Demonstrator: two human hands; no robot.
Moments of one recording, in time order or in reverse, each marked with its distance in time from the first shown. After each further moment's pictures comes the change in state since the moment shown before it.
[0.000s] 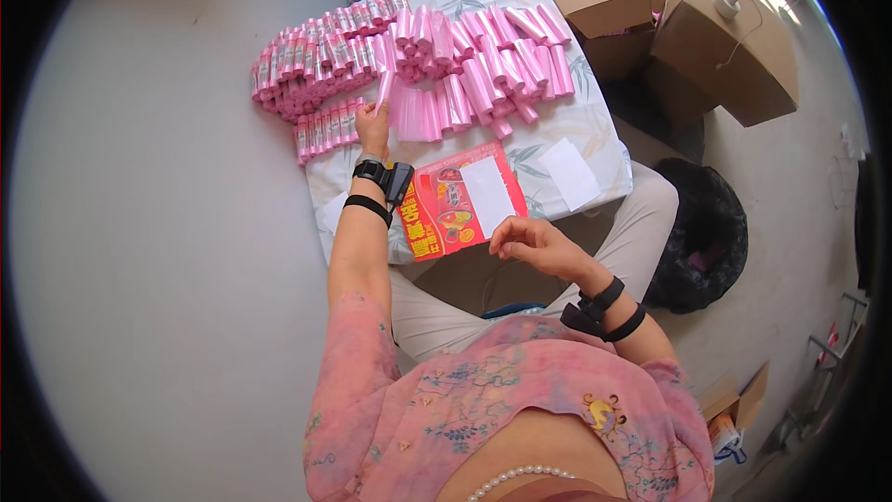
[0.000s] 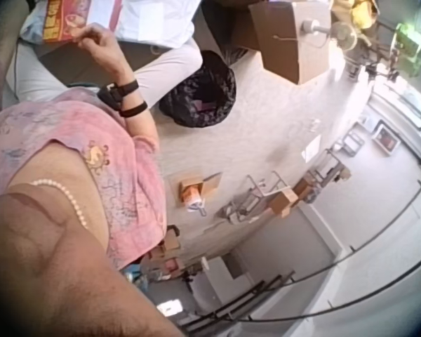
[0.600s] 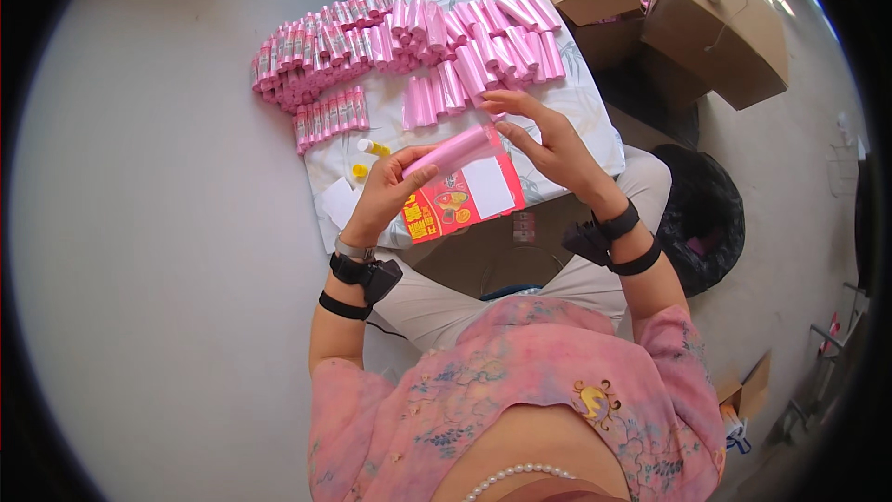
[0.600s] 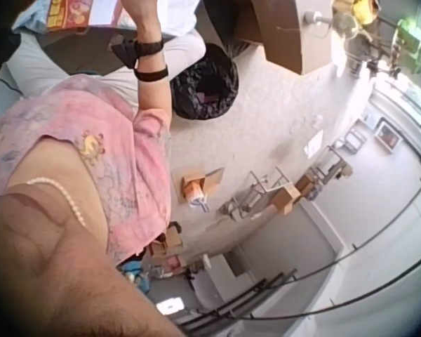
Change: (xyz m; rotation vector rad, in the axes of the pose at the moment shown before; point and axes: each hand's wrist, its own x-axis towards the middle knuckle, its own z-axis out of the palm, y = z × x) left_hand -0.248 0.178 -0.030 0.156 -0.843 -0.033; right_hand 0.025 -0.100 -0.016 -0.694 0.341 -0.529
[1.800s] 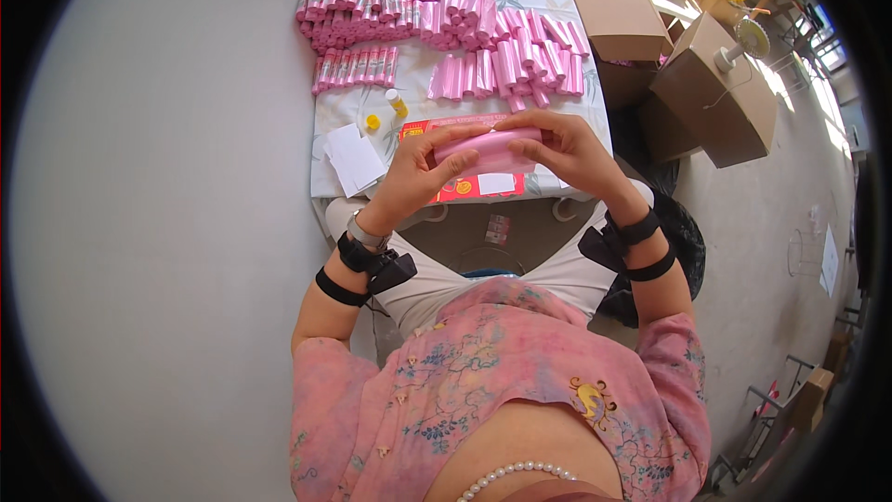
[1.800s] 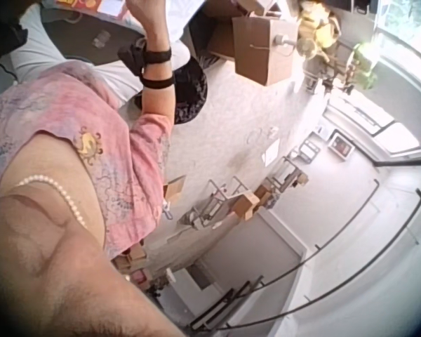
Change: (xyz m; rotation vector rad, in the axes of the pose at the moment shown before) left_hand -0.091 0.020 0.033 -0.074 0.067 0.350; right_hand -0.020 -0.081 0.036 0.101 -0.374 0.166
